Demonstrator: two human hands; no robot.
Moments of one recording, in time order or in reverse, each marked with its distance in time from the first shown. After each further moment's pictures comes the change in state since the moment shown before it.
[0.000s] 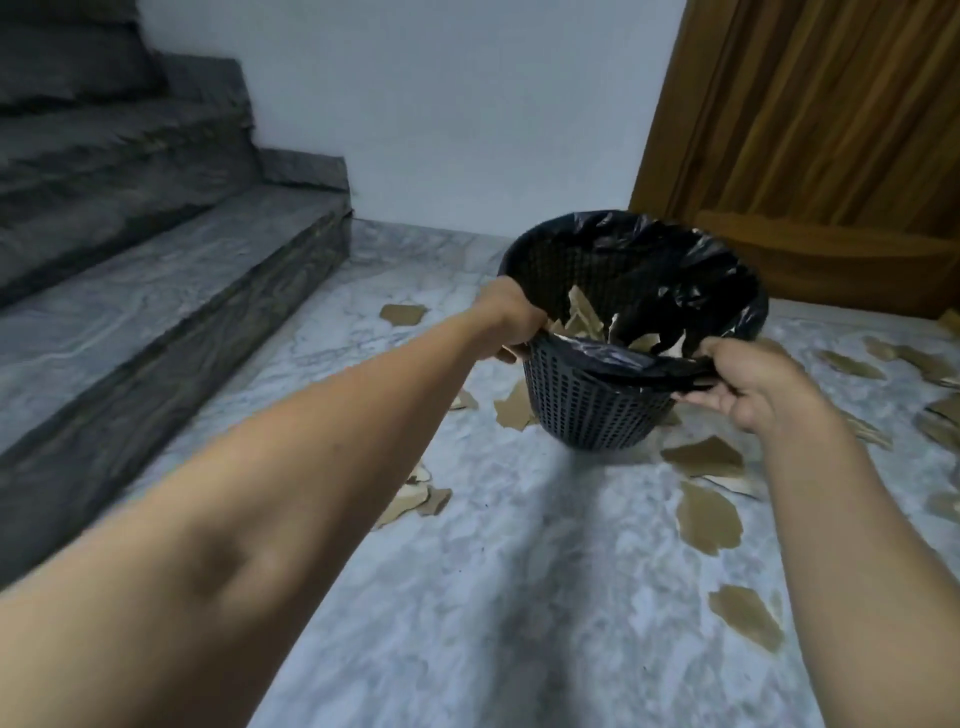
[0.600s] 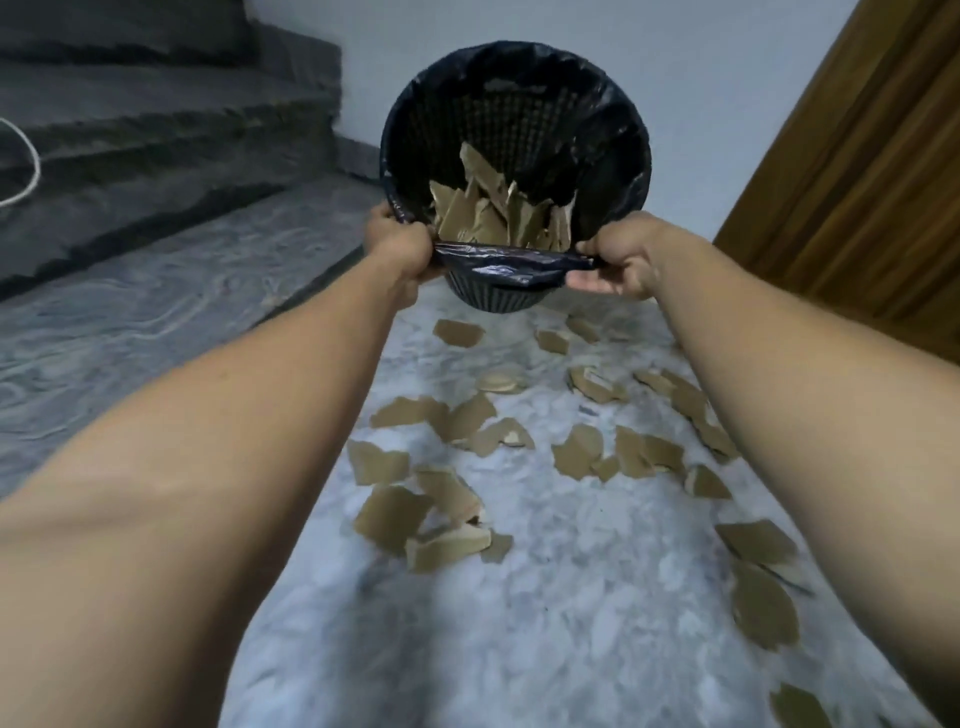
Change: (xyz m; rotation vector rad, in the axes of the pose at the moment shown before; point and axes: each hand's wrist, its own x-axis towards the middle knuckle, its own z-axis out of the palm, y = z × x) left_hand 0.046 -0.103 -0.237 -0.963 0.594 -0.008; right_hand -0.024 -0.132 0.295 -0.464 -0.289 -0.156
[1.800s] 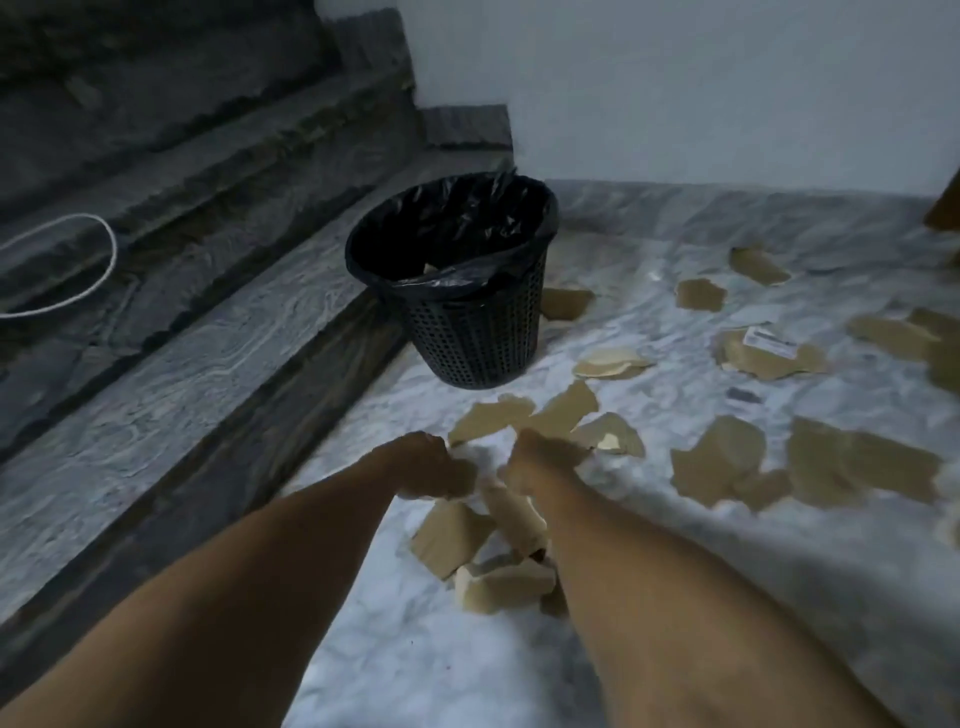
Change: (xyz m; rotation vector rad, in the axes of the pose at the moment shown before) left_hand -0.010 -0.182 -0.065 2.037 -0.584 -0.354; right_hand 0.126 0.260 0.163 -0.620 -0.471 -0.147
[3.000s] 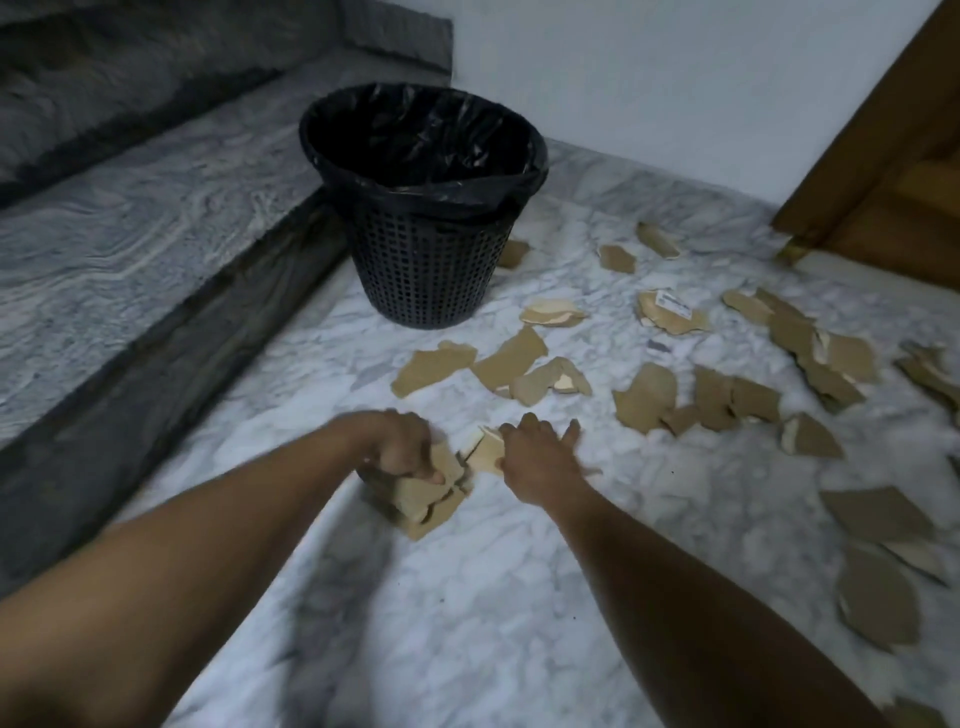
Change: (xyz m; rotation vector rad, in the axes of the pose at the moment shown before) left_hand 0.023 -0.033 0.052 -0.025 -0.180 0.362; right_hand -0.049 0.024 0.059 -0.721 0.220 0.054
